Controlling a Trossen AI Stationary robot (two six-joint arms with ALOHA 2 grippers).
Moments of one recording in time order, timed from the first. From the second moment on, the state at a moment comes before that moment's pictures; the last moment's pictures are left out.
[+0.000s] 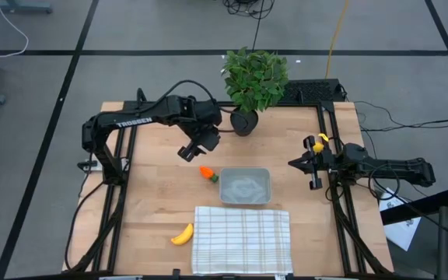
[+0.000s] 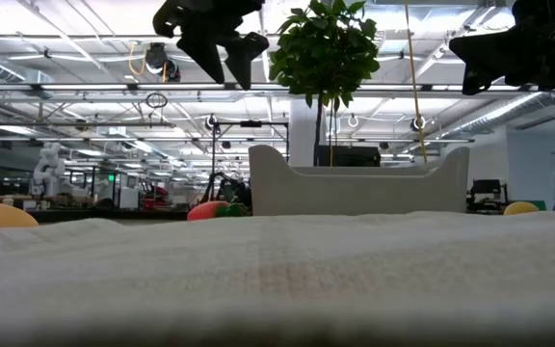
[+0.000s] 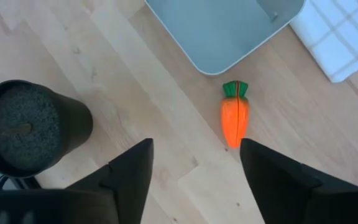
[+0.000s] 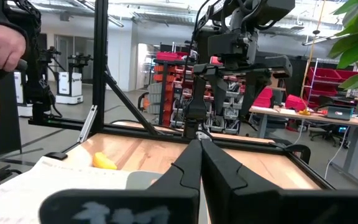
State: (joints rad) left arm 0.24 1.74 1.74 -1.21 0.18 0.88; right arm -0.09 0.16 0.03 0.29 -0.18 -0.06
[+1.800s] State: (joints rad) left arm 0.21 1.99 1.73 -1.24 0.43 0.79; right arm -0.09 0.16 0.03 0.25 -0.18 -0.06
